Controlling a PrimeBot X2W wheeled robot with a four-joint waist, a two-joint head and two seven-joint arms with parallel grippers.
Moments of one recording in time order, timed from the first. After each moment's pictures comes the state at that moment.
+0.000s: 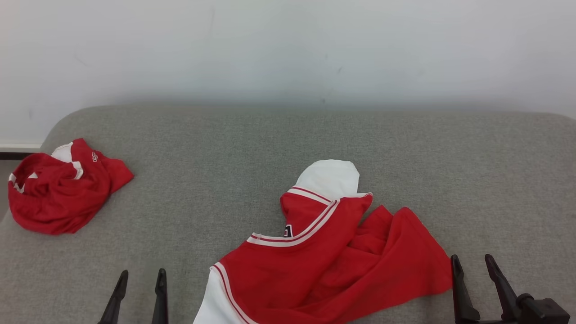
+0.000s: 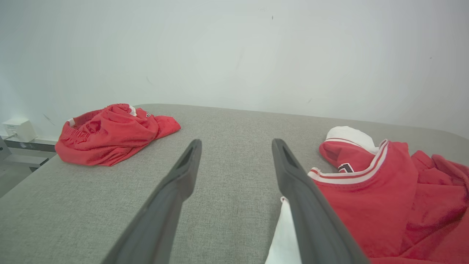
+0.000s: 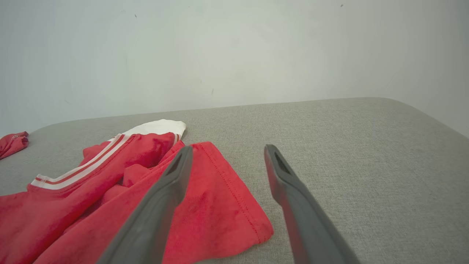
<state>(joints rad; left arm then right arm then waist) 0.09 0.22 -0.17 0.04 -0.34 0.03 -0.26 0.06 -0.12 -0.01 0.20 0.22 0.13 -0.26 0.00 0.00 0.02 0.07</state>
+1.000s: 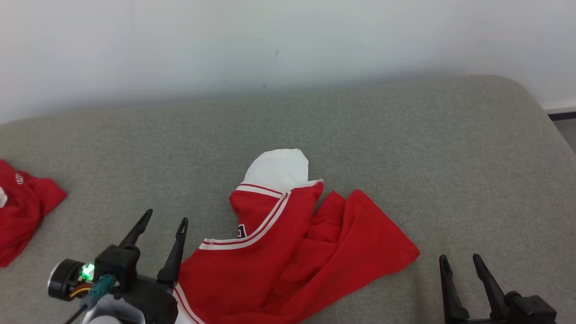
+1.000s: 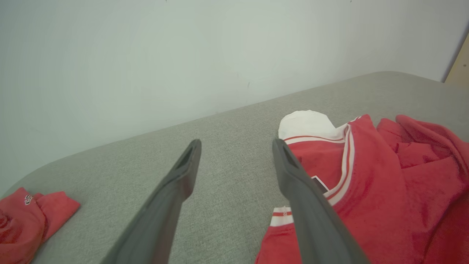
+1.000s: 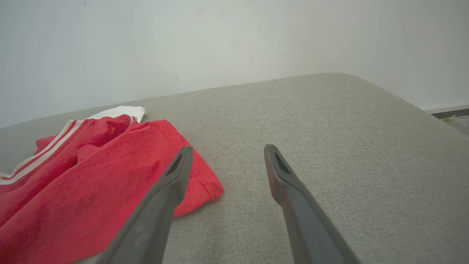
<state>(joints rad) -0.23 0.29 -0.23 0.27 -0.23 -0.12 -0.17 0.04 -0.11 0.02 0.23 0.23 0.13 -0.26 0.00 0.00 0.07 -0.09</state>
